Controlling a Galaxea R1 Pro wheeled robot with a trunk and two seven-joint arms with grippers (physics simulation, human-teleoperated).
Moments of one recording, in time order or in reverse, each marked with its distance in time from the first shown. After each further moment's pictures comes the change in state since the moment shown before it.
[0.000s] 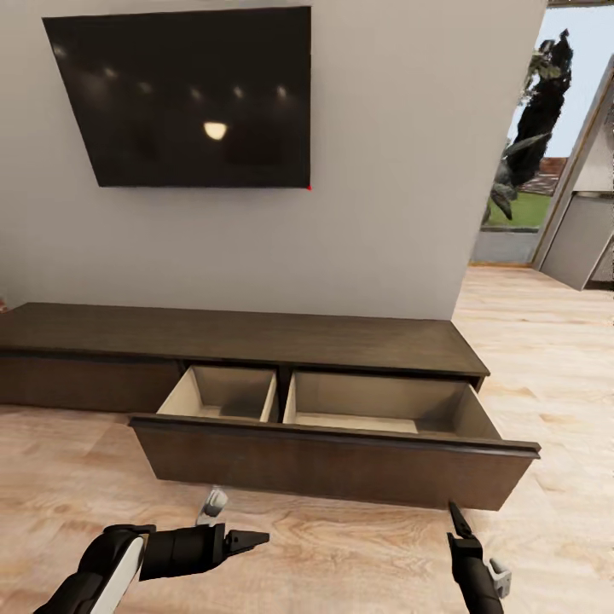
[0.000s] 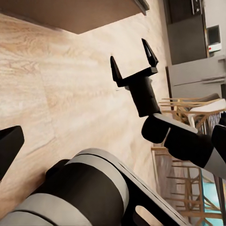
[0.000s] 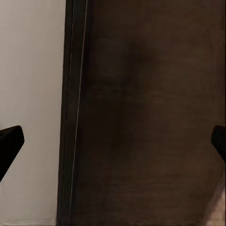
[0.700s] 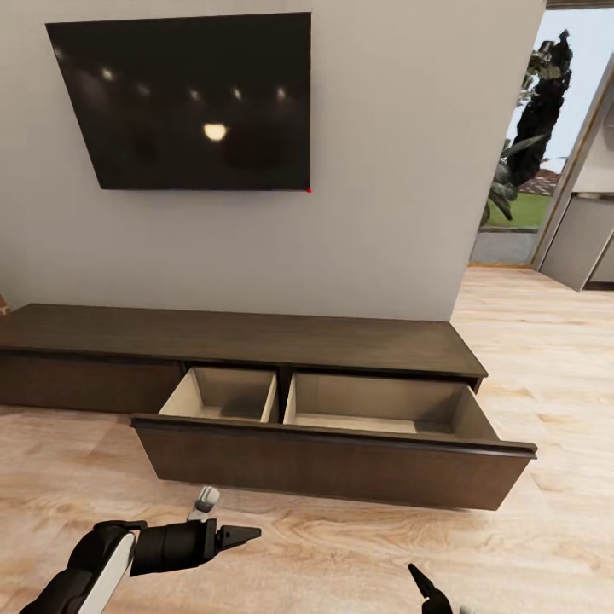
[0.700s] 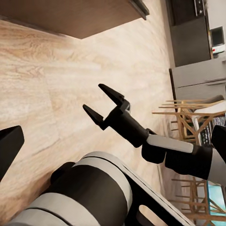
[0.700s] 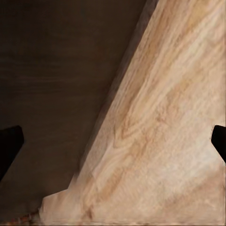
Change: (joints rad) left arm -0.002 0.031 0.011 -0.018 0.011 0.003 0.001; right arm 0.006 -0.007 0.330 0.200 0.065 0.053 -0.146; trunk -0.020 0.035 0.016
